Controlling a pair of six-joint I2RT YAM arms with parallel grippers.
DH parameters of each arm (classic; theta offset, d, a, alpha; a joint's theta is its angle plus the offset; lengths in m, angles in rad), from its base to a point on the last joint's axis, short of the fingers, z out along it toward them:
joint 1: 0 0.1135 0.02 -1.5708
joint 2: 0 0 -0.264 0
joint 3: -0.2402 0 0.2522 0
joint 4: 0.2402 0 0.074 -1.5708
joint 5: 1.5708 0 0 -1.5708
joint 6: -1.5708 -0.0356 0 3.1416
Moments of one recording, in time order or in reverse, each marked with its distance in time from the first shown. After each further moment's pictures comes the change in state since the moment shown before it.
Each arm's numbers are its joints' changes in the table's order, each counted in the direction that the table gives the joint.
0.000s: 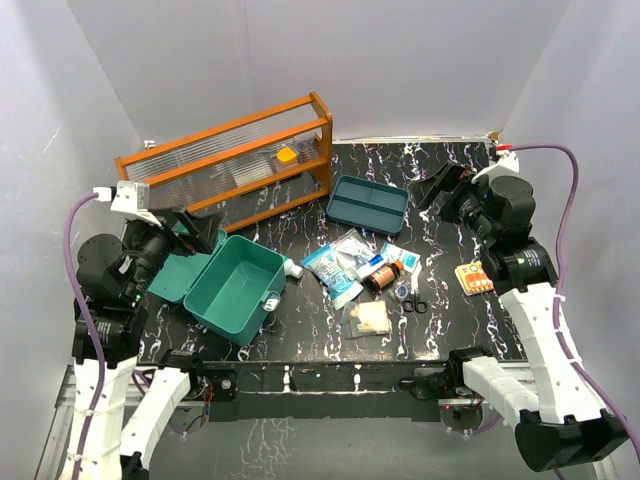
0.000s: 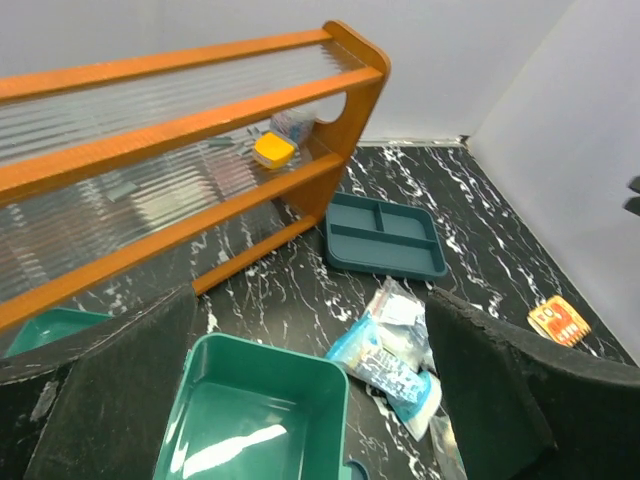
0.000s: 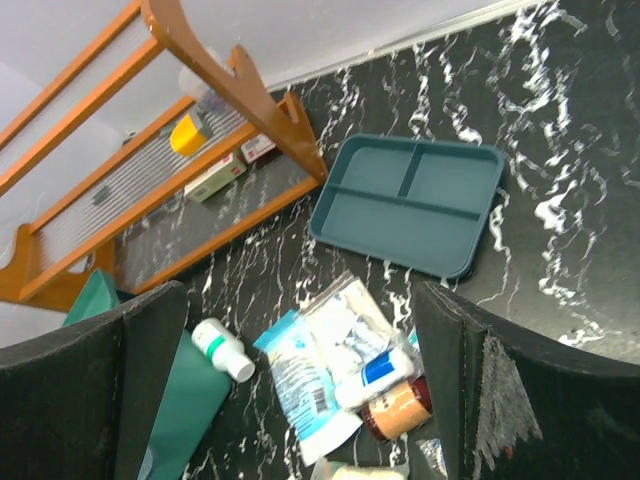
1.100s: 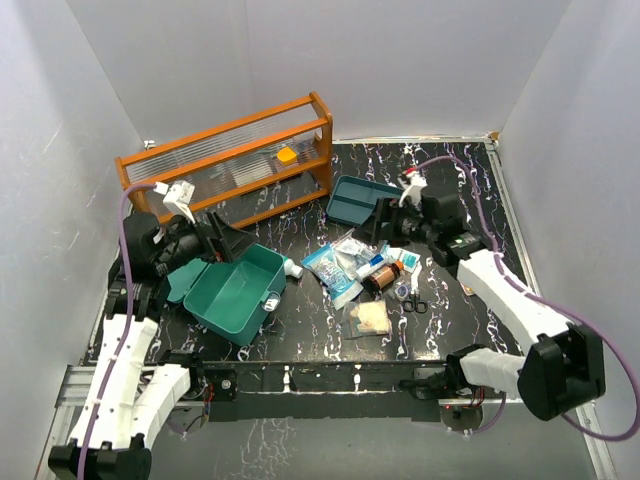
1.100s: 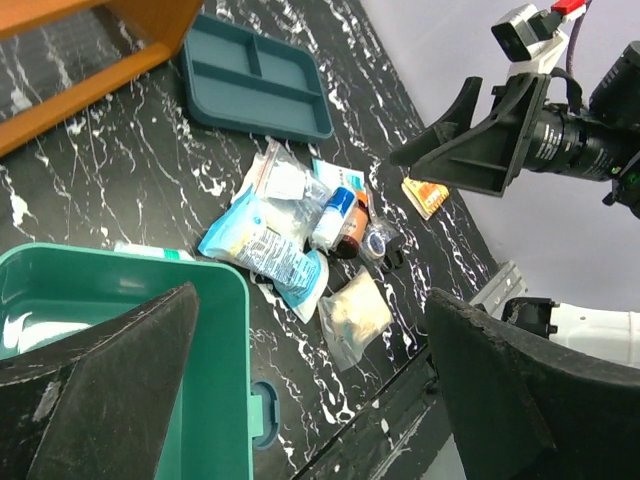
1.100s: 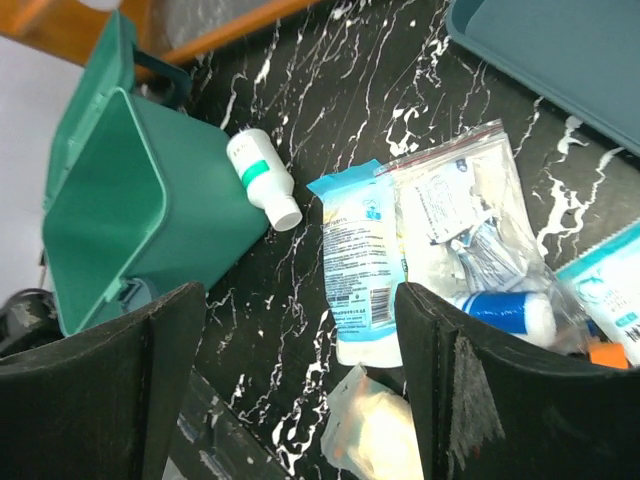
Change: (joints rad) left arm 0.060 0.113 0.211 -0.079 0.456 0.185; right arm 0.157 0.254 0.220 -0.203 -0.367 0.028
